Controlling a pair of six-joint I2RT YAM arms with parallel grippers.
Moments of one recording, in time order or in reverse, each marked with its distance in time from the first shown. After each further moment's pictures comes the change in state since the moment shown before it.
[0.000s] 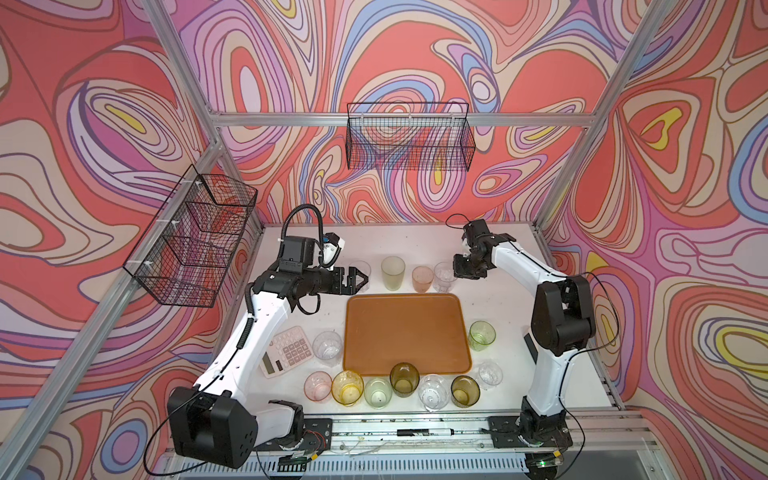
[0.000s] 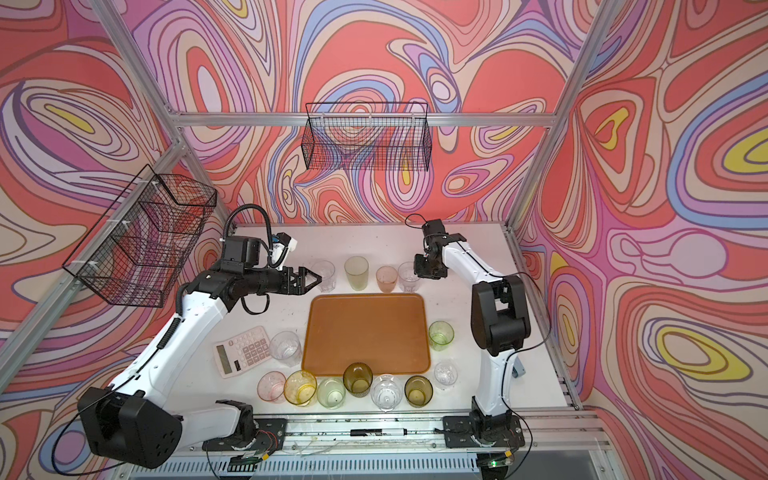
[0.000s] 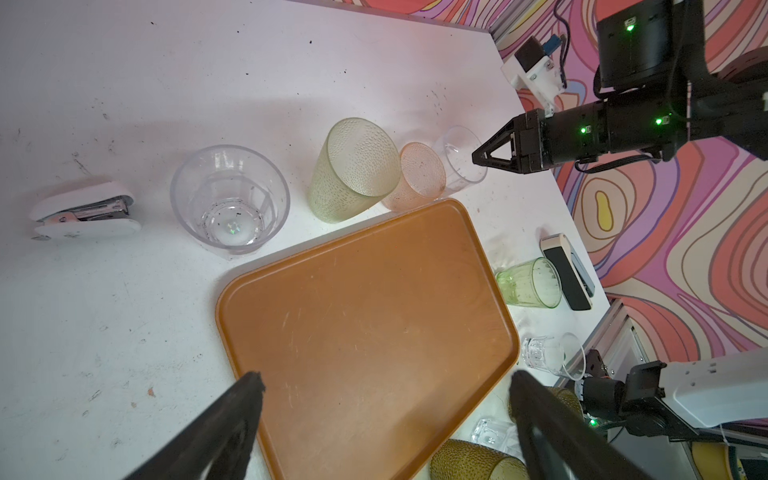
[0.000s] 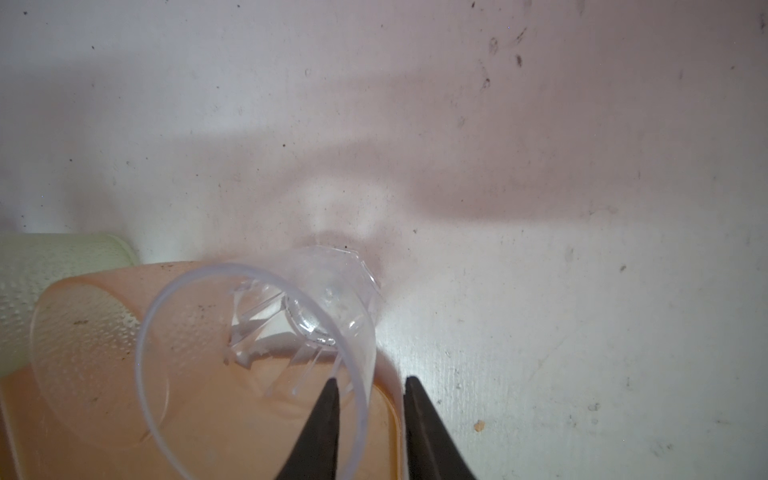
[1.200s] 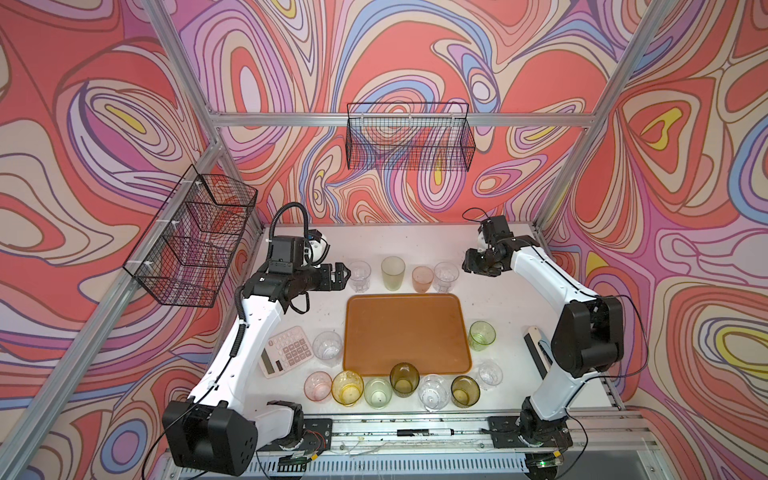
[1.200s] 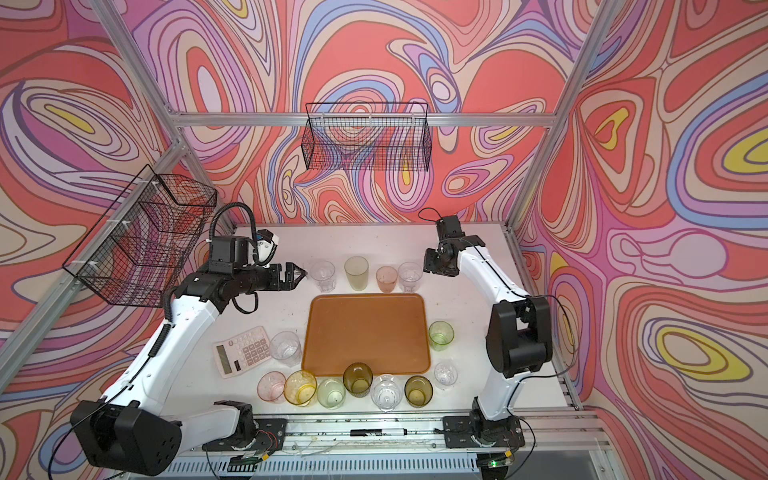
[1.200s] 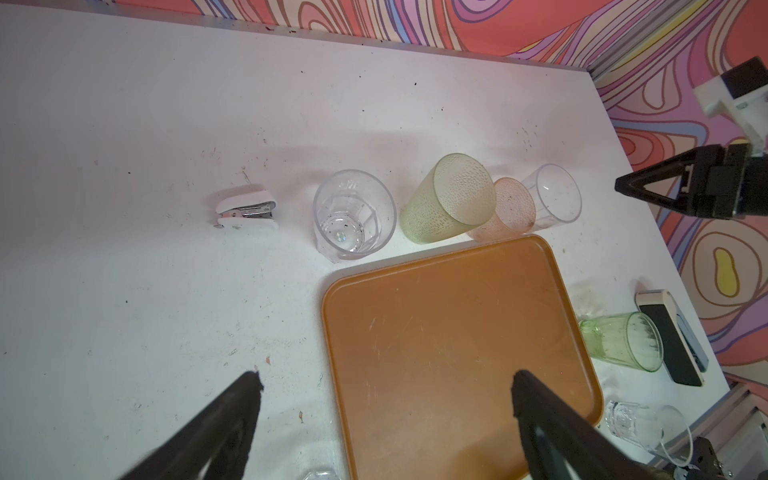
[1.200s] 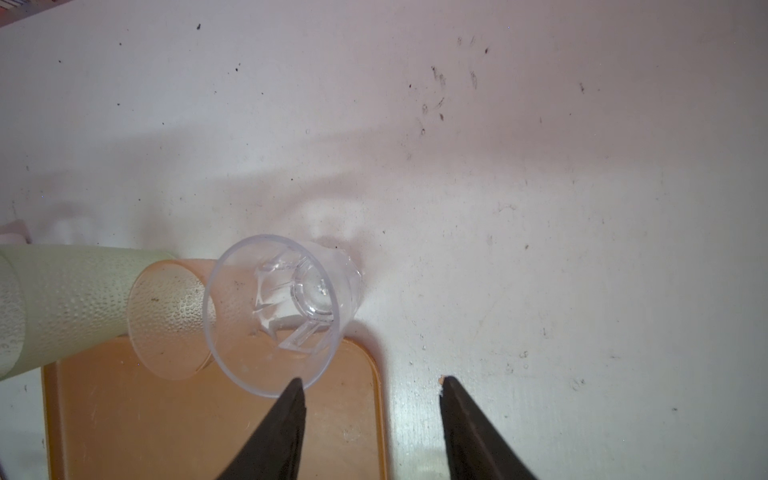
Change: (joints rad) left arm 0.058 -0.038 0.010 -0.023 -0.209 0.006; right arm -0.041 -0.185 -0.090 0.035 0.021 0.021
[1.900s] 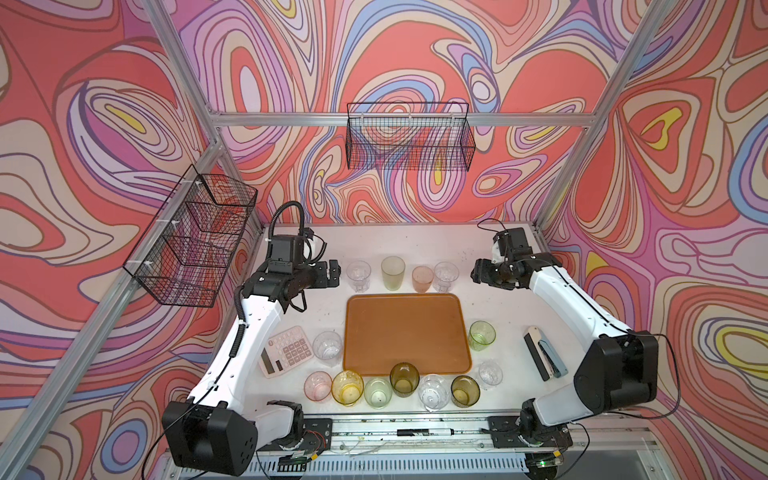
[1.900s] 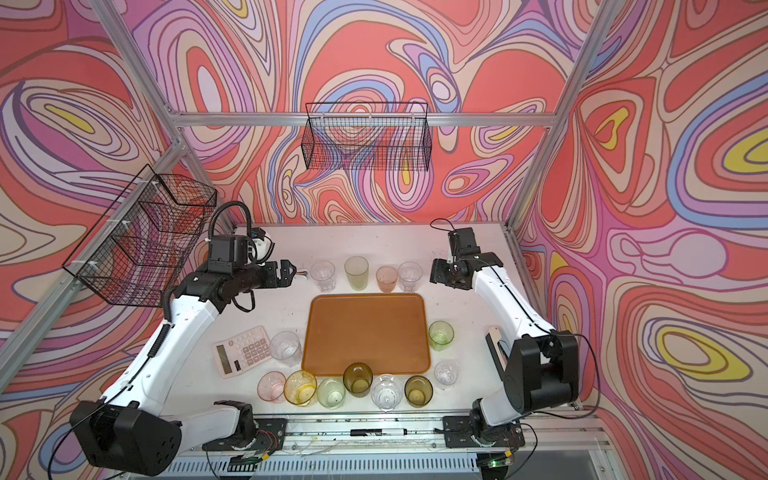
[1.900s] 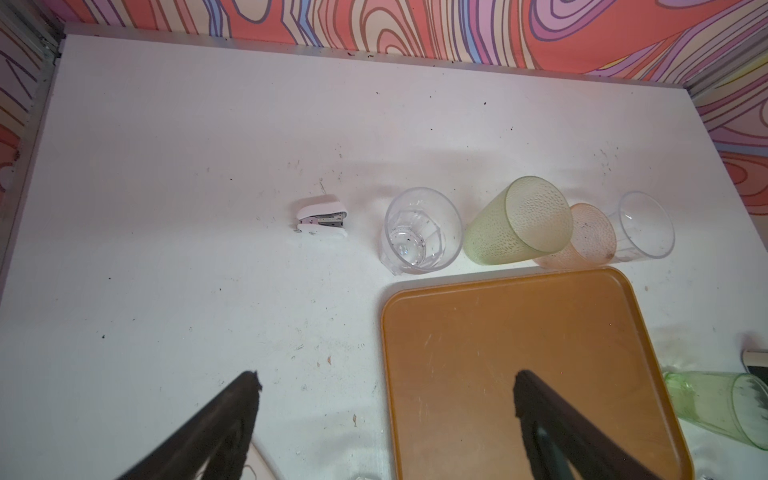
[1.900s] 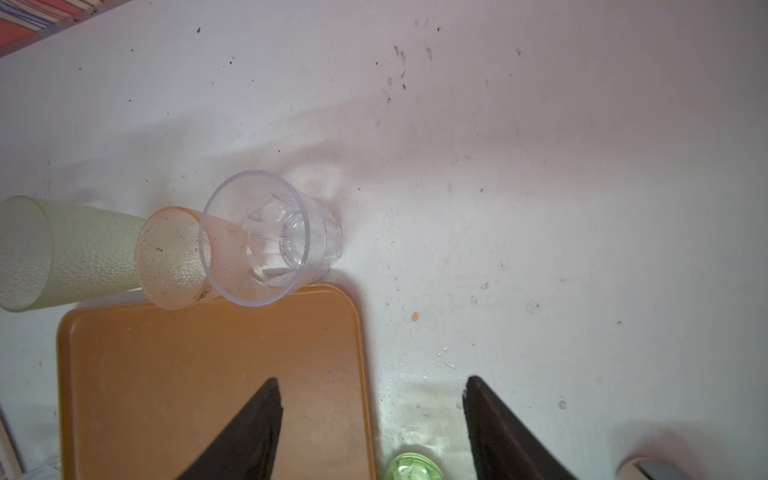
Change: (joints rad) left arm 0.000 -0.003 0.006 0.000 -0.192 -0.002; right arm -0.020 -0.248 -0.222 0.021 0.014 0.031
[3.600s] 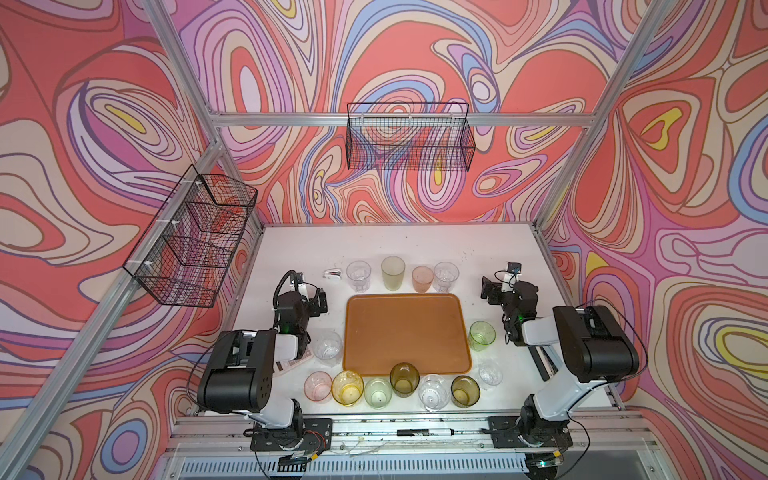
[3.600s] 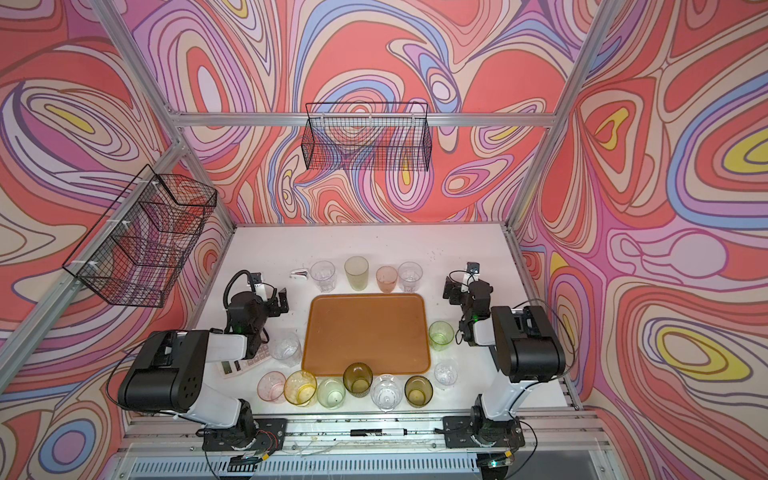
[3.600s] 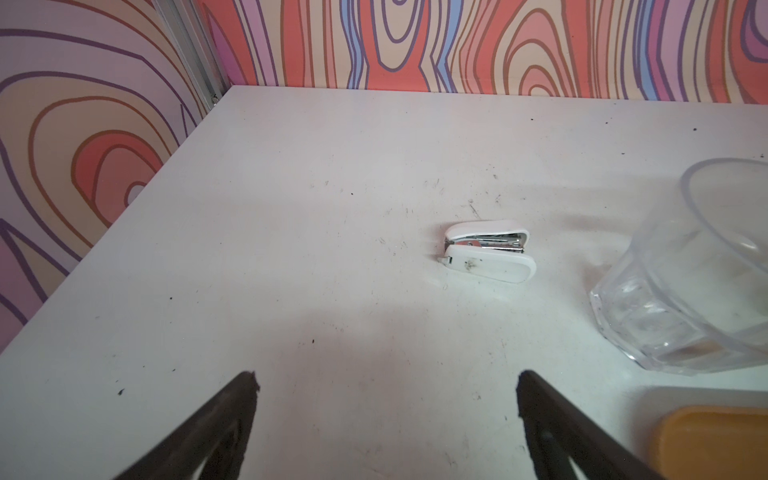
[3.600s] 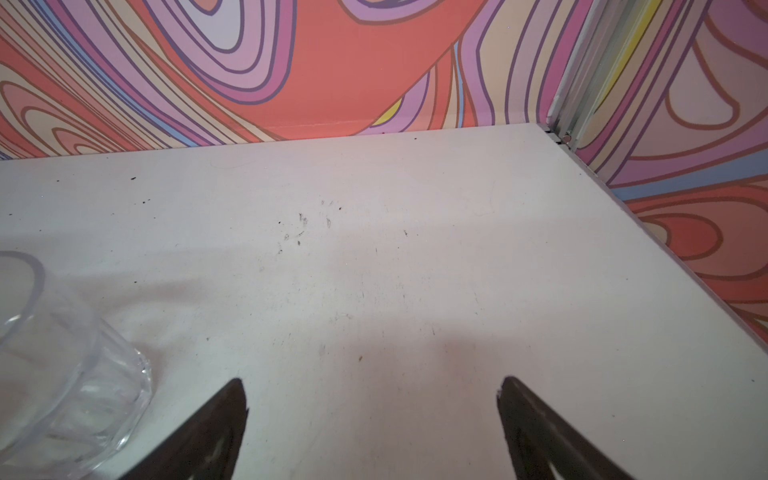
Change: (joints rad) left arm 0.138 0.298 -0.828 1.492 -0.201 0.136; right arm -0.177 0.164 -0.799 1.649 0.071 -0.300
